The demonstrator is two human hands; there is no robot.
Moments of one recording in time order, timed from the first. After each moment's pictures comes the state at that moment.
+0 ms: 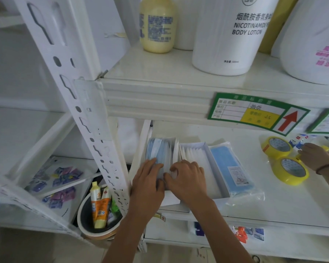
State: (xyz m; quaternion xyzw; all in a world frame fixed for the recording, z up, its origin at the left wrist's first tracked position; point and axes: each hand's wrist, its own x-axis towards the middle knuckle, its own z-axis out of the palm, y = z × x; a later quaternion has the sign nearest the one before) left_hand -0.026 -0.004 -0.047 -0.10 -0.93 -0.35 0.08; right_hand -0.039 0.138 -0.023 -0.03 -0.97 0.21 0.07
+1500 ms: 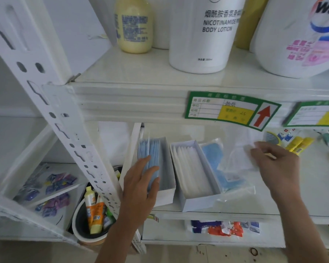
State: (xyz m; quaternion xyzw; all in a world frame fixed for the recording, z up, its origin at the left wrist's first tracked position) left_hand -0.020 -0.006 -0.051 -0.19 -0.89 -0.37 0.20; right_hand 0.013 0.320 0.053 -0.22 -0.76 0.53 0.29
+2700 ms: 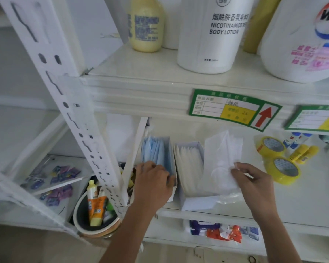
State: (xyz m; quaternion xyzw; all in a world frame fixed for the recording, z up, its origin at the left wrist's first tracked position) left_hand -0.028 0.032 -0.022 -0.13 -0.98 -0.14 0.06; right_hand 0.027 0.296 0.006 -0.17 -0.75 0.60 0.21
